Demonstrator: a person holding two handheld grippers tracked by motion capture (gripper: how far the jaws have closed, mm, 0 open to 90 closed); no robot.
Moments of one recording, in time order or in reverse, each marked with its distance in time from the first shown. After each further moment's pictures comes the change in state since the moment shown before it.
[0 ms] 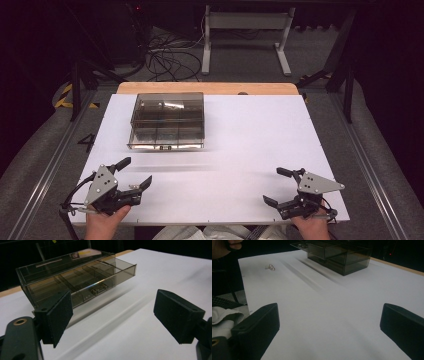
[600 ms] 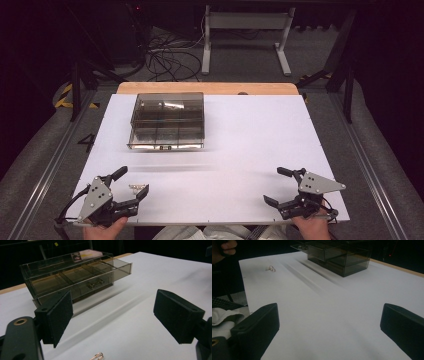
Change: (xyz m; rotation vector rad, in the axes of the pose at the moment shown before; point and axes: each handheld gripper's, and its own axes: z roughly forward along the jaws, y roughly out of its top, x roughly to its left) left arm -0.013 -0.014 -0.019 -0.031 0.023 -0.008; right arm 0.000 0.001 -0.001 -0.009 0.001 0.001
